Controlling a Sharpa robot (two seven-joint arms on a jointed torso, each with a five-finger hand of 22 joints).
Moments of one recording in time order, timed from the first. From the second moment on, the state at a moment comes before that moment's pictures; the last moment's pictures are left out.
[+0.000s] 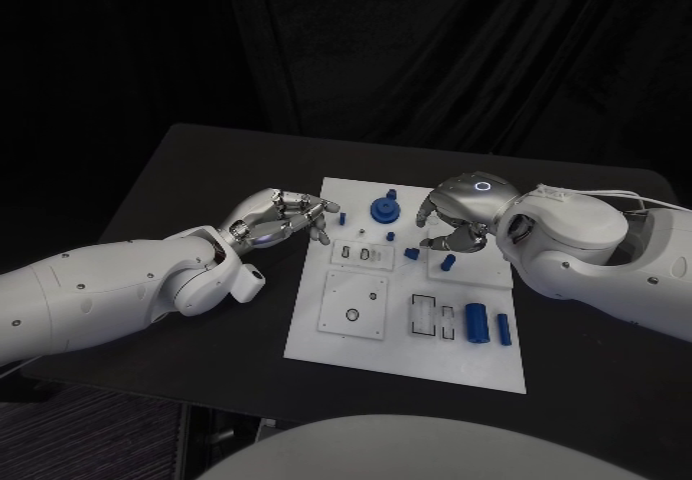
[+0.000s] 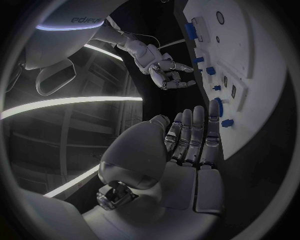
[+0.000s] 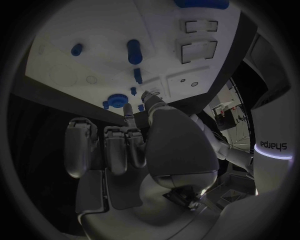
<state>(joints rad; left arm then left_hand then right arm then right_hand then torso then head) 1.16 -0.95 -0.21 1.49 -0.45 -0.09 0.67 1.43 0.18 0.09 0.29 0.60 0.70 0.16 0.16 0.07 0.50 0.20 1.01 0.60 0.56 0.16 1.14 0.58 0.17 0.65 0.26 0.54 0.53 1.38 -0.82 -0.24 1.70 -1.77 -0.19 -0.26 1.34 -0.11 0.17 0.20 0.26 0.95 0.13 0.08 0.34 1.46 0.05 1.57 1.31 1.47 -0.02 1.57 1.31 0.05 1.47 0.09 1.40 1.31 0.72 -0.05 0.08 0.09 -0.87</state>
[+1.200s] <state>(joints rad) 1.15 -0.95 -0.21 1.49 -0.45 -0.09 0.67 1.44 0.18 0.10 0.29 0.61 0.70 0.16 0.16 0.07 0.50 0.20 1.01 0.60 0.56 0.16 1.14 0.59 0.17 0.65 0.25 0.54 0.54 1.27 -0.72 -0.24 1.55 -1.76 -0.21 -0.30 1.32 -0.08 0.16 0.21 0.35 1.05 0.09 0.13 0.38 1.47 0.03 1.57 1.31 1.47 -0.03 1.57 1.31 0.05 1.46 0.09 1.37 1.31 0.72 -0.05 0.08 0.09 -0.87</state>
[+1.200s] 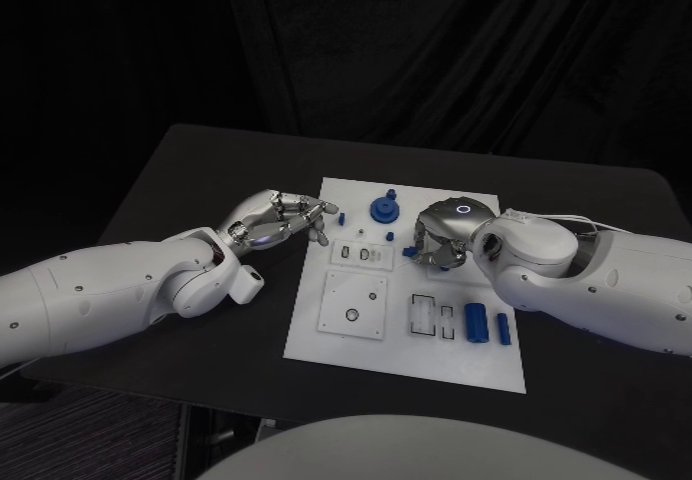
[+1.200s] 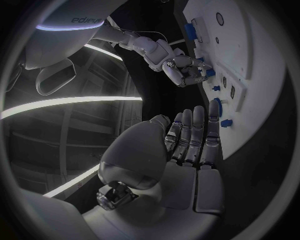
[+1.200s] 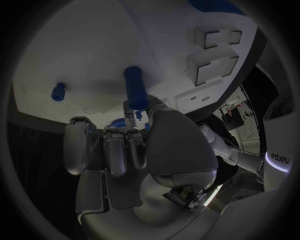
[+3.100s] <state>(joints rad) 1.14 -0.95 -0.21 1.49 -0.45 -0.09 0.66 1.44 0.17 0.11 0.29 0.61 0.70 0.16 0.16 0.07 0.50 0.20 1.01 0.61 0.56 0.16 1.13 0.59 0.17 0.65 0.25 0.54 0.54 1.25 -0.72 -0.24 1.55 -1.70 -0.33 -0.25 1.33 -0.09 0.18 0.16 0.38 0.80 0.14 0.17 0.52 1.47 0.04 1.57 1.31 1.46 -0.02 1.57 1.31 0.05 1.41 0.10 1.29 1.31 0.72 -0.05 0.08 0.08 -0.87</state>
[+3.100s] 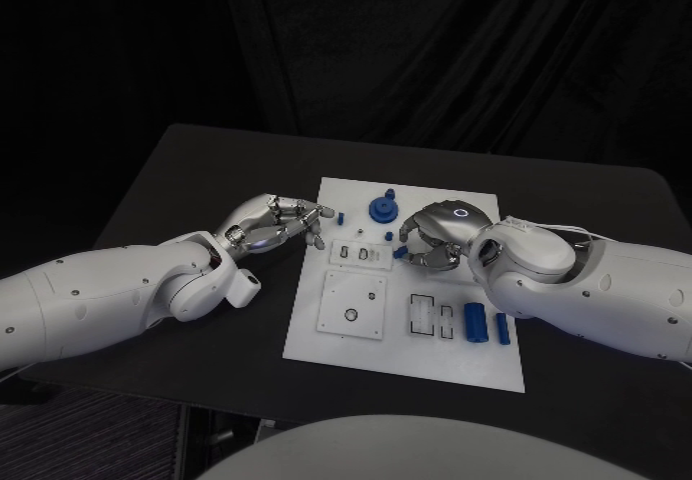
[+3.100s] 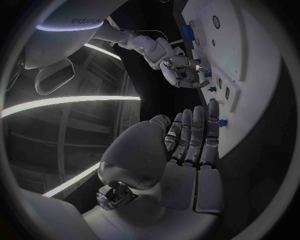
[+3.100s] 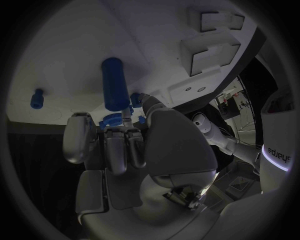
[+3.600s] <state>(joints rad) 1.14 -0.95 -0.21 1.49 -0.45 -0.09 0.66 1.44 0.17 0.11 0.29 0.61 0.70 0.16 0.16 0.07 0.50 0.20 1.01 0.61 0.56 0.16 1.13 0.59 0.17 0.65 0.25 0.54 0.54 1.25 -0.71 -0.24 1.55 -1.70 -0.32 -0.21 1.38 -0.08 0.24 0.14 0.42 0.92 0.12 0.19 0.47 1.47 0.04 1.57 1.31 1.46 -0.02 1.57 1.31 0.05 1.41 0.09 1.31 1.31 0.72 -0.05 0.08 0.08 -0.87</state>
